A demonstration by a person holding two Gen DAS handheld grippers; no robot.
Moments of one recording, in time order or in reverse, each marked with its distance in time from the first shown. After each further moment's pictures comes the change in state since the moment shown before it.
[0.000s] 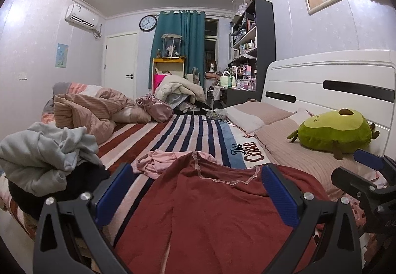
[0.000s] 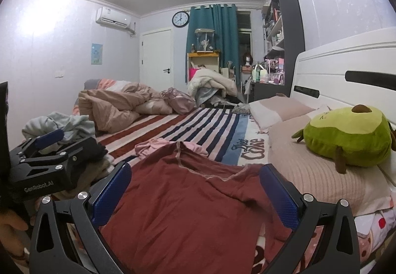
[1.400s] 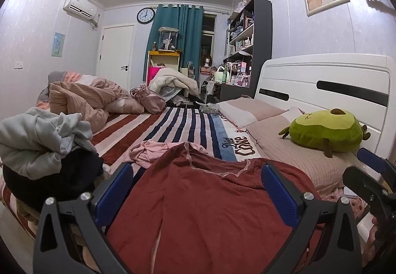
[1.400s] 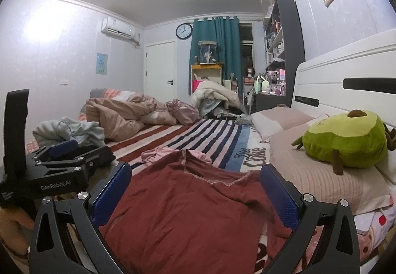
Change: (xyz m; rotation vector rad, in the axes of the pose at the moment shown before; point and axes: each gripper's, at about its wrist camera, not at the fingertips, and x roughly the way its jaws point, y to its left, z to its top) left arm -0.009 0.004 -0.009 -0.044 0.039 -0.056; right arm -0.032 0.004 -0.013 -0.005 -0.077 0.019
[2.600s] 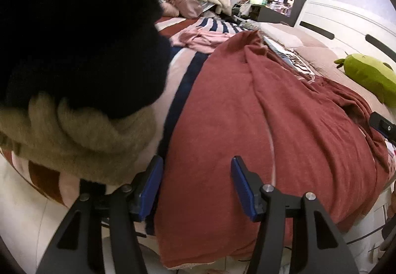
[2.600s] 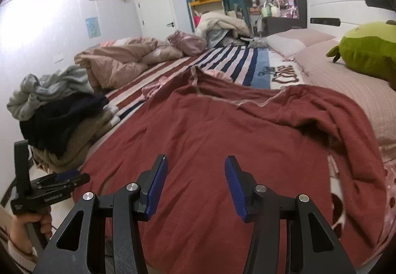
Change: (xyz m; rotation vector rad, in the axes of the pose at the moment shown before) left arm 0.092 0.160 -0.159 -0.125 0.481 0.080; right arm 0.139 0.012 -0.101 0.154 0.382 0.103
